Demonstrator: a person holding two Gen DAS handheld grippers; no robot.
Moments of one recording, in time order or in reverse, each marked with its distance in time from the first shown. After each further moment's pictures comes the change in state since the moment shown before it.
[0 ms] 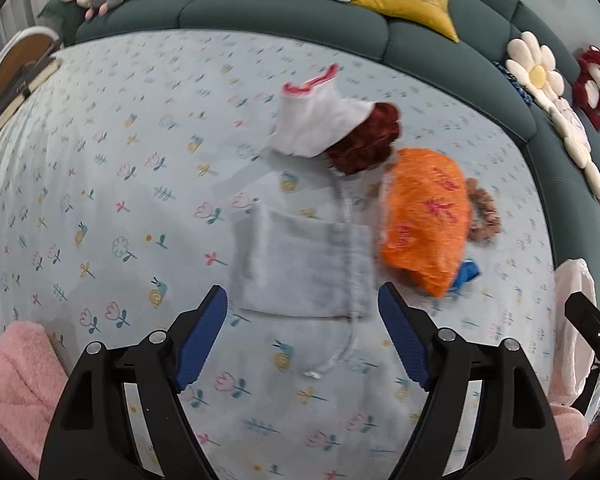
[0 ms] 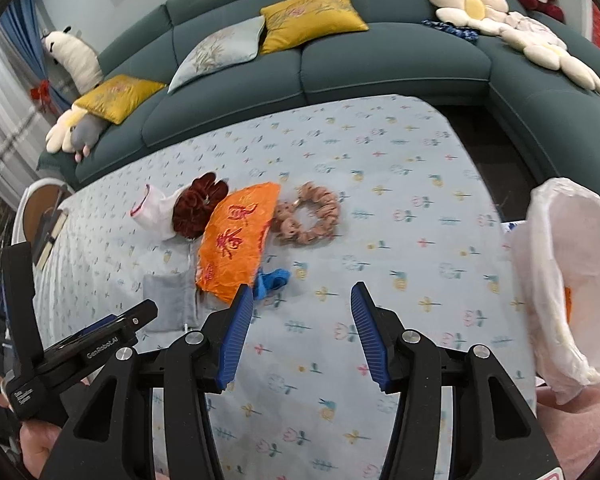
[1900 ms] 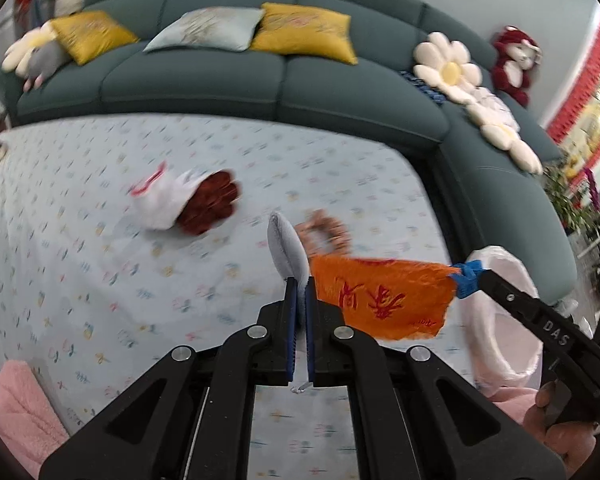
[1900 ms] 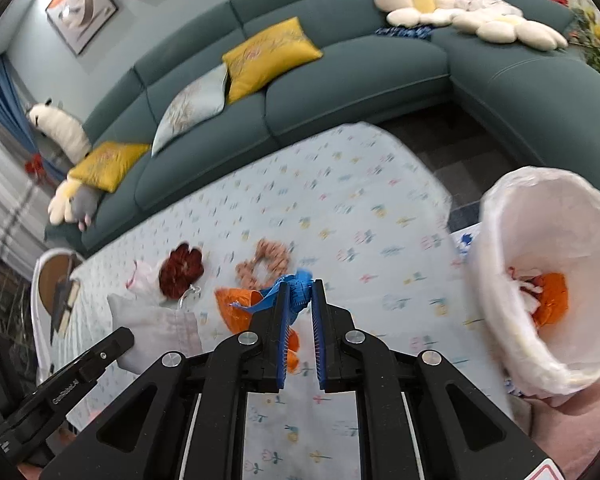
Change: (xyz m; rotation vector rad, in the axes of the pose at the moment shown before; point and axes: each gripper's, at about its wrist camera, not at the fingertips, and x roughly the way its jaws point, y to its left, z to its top) left arm -0.084 -0.128 -0.001 0.213 -0.152 -0.194; right arm -0.053 -0.098 0.018 0.227 -0.143 0.050
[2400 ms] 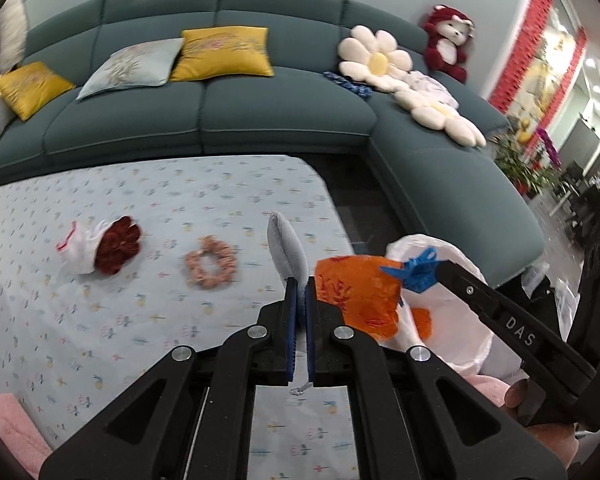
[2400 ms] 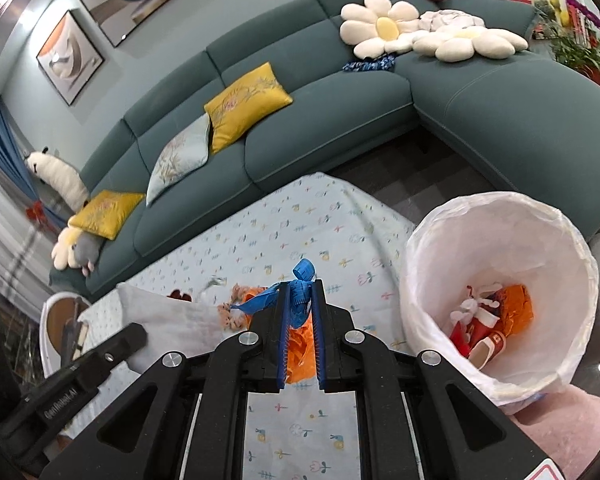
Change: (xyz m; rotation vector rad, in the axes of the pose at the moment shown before) left arm -0.017 -0.111 0.005 0.174 -0.026 -0.121; right arm -0.064 -0.056 0.016 0.085 -0.125 0.004
